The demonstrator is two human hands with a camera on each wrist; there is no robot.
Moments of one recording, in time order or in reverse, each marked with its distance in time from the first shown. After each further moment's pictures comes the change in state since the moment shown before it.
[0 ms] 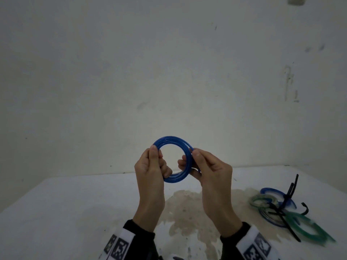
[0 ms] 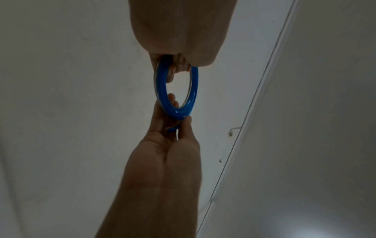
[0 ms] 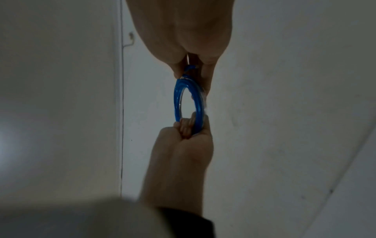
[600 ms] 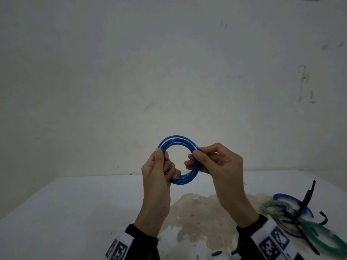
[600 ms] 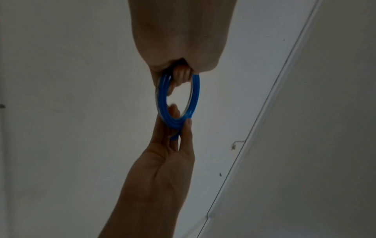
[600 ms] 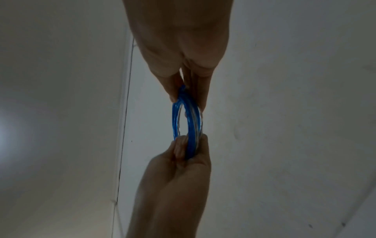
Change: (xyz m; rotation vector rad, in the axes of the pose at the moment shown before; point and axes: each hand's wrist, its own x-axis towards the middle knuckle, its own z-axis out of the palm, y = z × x) left_hand 0.008 -0.001 -0.006 -0.156 -0.058 -0.122; right_hand 0.027 -0.002 -0.005 -0.070 -0.173 -0.115
